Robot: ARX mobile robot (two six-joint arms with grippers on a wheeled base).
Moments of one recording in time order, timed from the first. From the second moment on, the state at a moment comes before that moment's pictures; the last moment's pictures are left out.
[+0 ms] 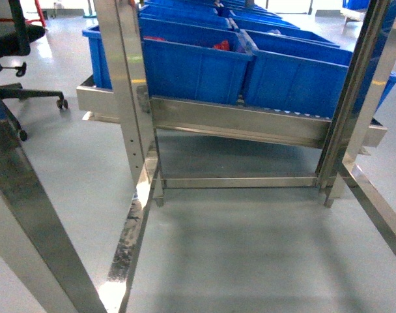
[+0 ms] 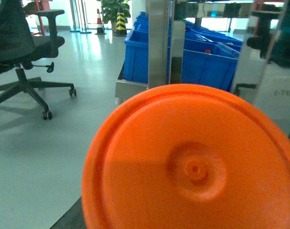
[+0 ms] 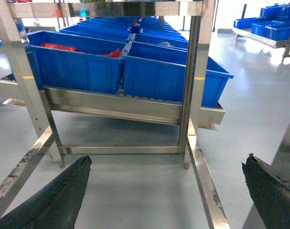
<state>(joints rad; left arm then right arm) 0.00 0.01 0.01 -0.01 0.00 0.00 0.00 0.00 0.01 0.00 0.00 0.00</state>
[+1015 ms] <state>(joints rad) 0.00 0.01 0.01 -0.01 0.00 0.00 0.00 0.00 0.01 0.00 0.00 0.00</state>
